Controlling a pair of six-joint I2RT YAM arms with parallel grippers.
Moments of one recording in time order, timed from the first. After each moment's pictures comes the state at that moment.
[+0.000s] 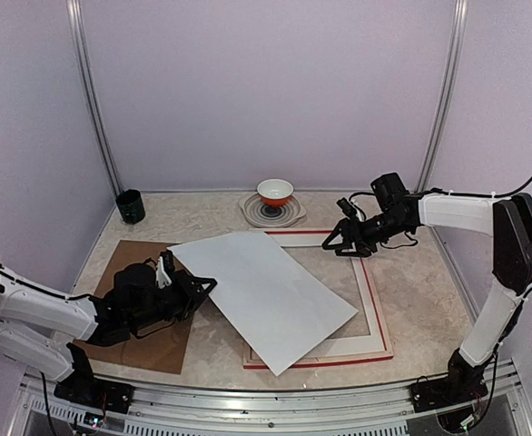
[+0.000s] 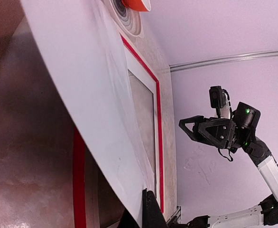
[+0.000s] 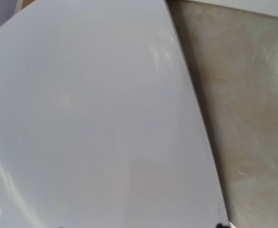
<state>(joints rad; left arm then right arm) -0.91 1.29 0.30 0.71 -0.14 -1.30 0.36 1.74 1.20 -0.45 -0.75 0.28</state>
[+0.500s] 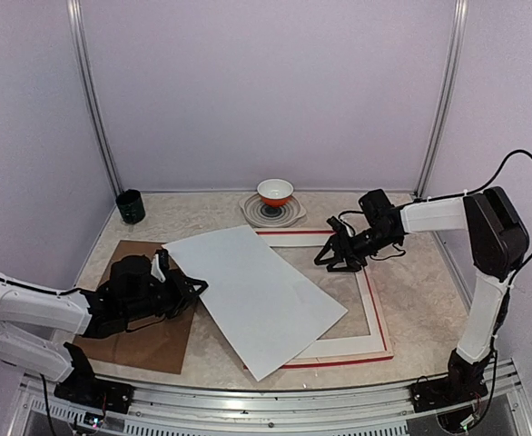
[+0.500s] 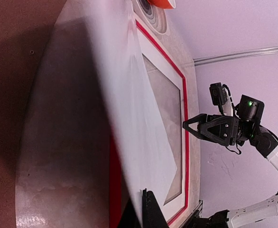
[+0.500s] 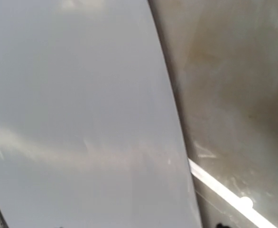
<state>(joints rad) -0.79 1.20 0.32 0.50 -0.01 -1.21 0.38 1.89 1.20 -0.39 -0.81 0.29</state>
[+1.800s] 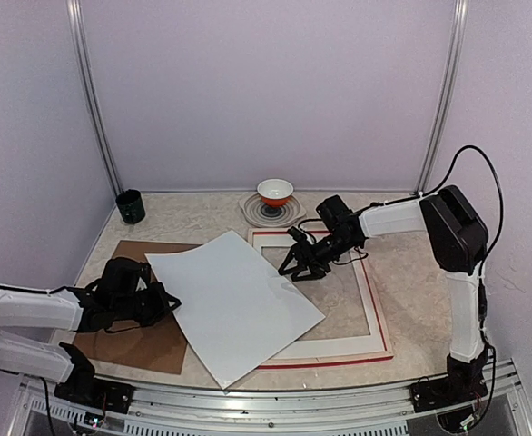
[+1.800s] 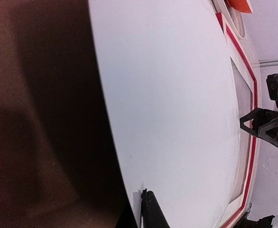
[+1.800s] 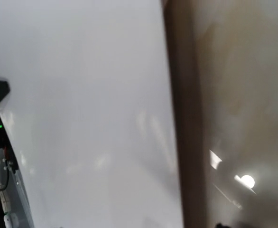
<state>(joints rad) -0.57 1.14 0.29 0.14 0.09 -1.02 0.56 2.15 1.44 -0.37 -0.84 0.34</state>
